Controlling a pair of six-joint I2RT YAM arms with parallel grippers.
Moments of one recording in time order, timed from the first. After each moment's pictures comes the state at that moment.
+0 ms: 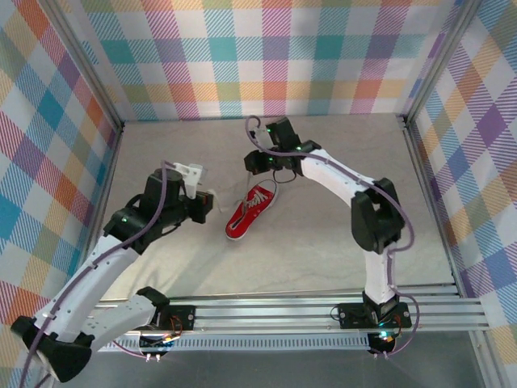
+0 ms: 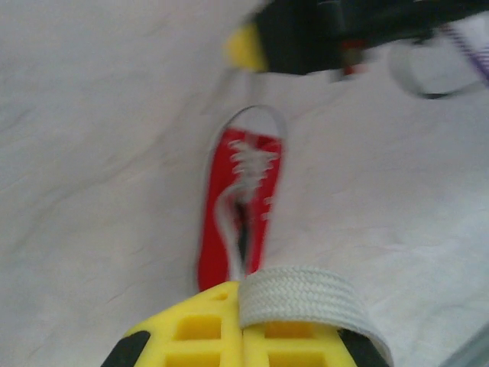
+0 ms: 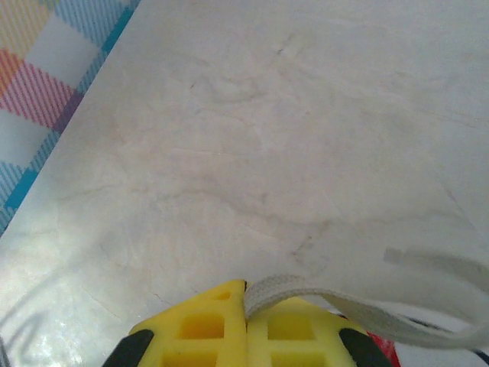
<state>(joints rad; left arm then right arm) -0.56 0.94 1.01 -0.68 0.09 -0.26 0.60 2.02 1.71 -0.43 -0.45 0.25</state>
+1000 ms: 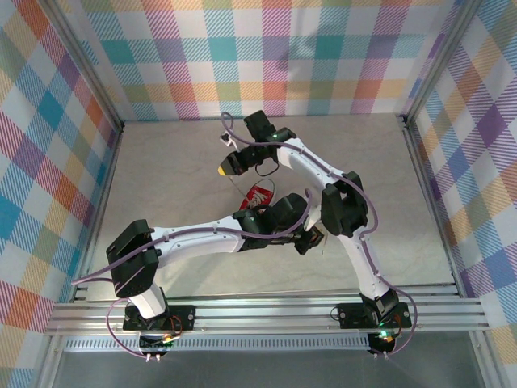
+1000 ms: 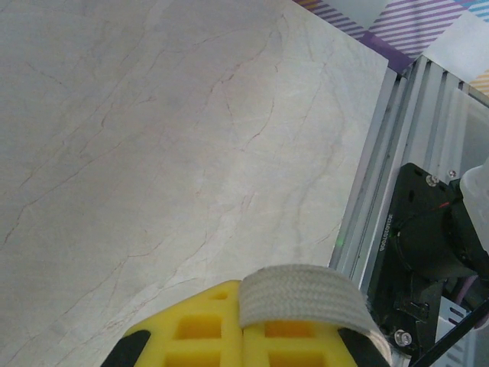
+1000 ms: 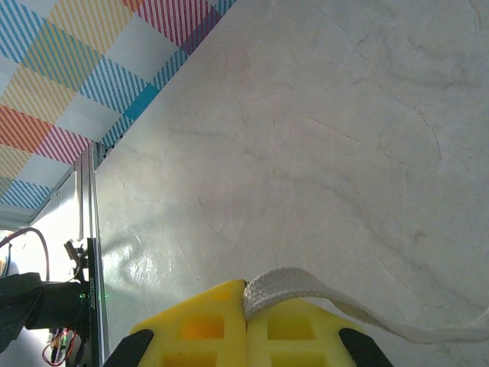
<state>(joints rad) -1.14 1.67 1.24 -0.22 0.14 -0.24 0.64 2.36 2.21 -0.74 -0.82 0.02</state>
